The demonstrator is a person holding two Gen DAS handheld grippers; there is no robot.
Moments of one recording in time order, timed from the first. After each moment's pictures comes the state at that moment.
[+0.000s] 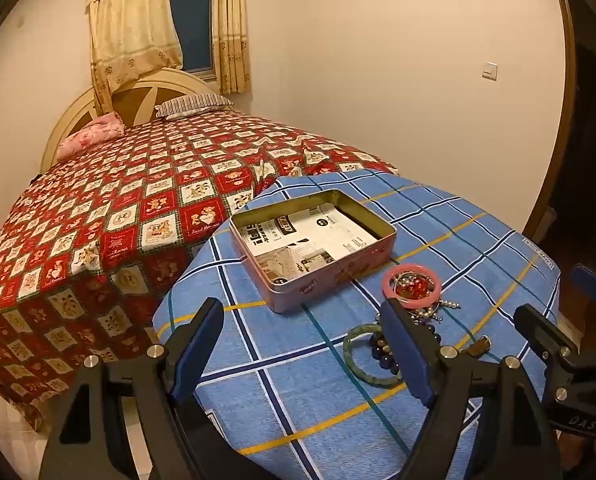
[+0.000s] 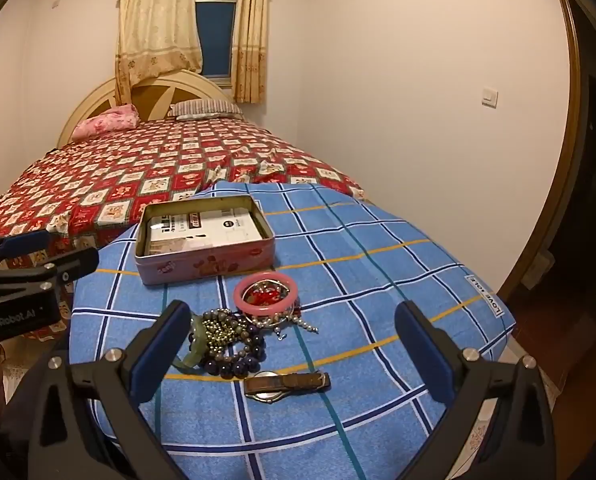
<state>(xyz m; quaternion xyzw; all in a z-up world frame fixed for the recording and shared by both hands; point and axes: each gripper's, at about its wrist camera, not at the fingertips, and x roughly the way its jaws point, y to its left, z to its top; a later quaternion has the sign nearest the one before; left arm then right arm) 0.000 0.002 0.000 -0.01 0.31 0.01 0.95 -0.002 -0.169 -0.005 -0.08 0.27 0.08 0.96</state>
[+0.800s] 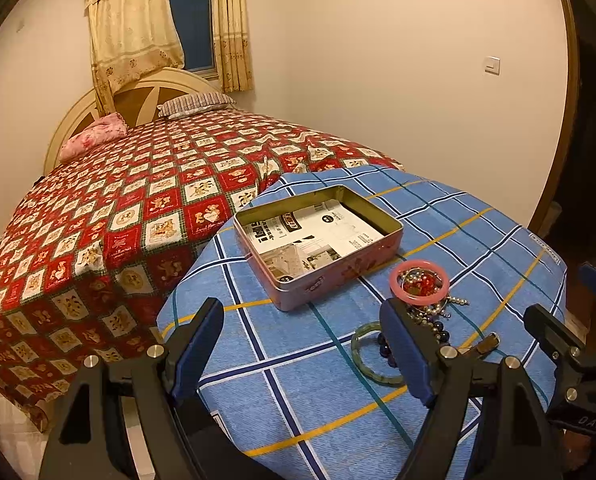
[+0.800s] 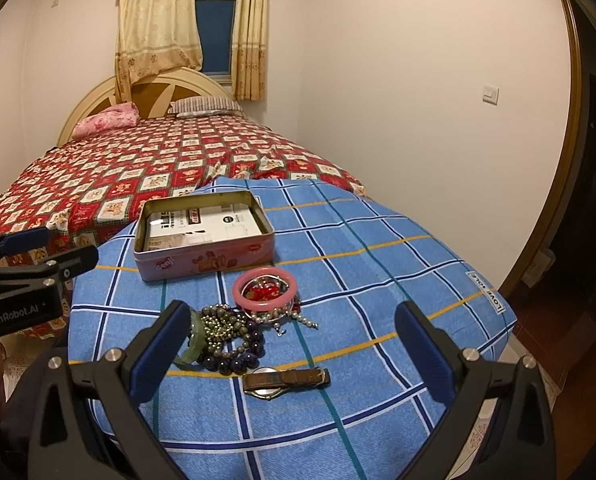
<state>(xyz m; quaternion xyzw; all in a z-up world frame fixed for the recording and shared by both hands) -0.002 0.007 -0.002 -0.01 0.31 0.02 0.95 -0.004 -0.167 -0.007 -0.08 0.28 0.08 0.95</state>
